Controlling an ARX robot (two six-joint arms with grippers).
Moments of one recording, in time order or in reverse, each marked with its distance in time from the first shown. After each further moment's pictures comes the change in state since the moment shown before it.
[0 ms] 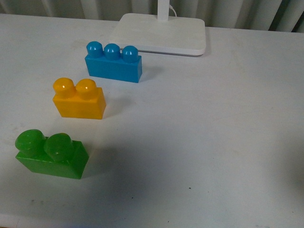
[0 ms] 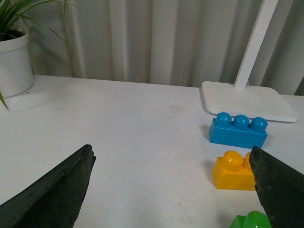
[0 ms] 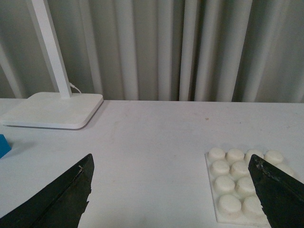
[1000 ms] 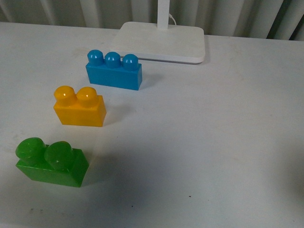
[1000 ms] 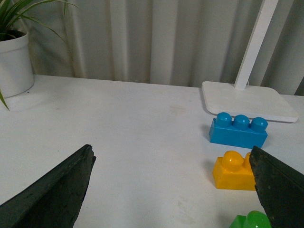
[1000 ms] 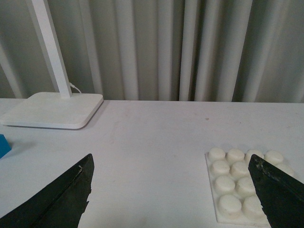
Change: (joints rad) left arm 0.000 0.000 0.000 0.000 0.000 0.000; right arm 0.000 0.000 0.000 0.000 0.000 0.000
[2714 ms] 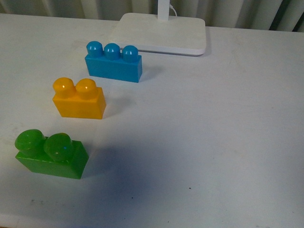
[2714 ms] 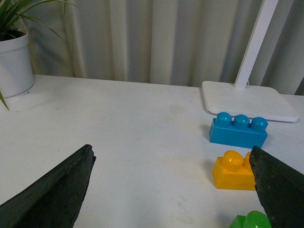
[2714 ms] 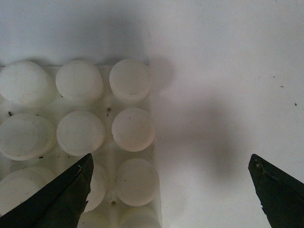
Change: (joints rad) left arm 0.000 0.000 0.000 0.000 0.000 0.000; right arm -0.562 1.651 0.870 -0.084 -0.138 -0.398
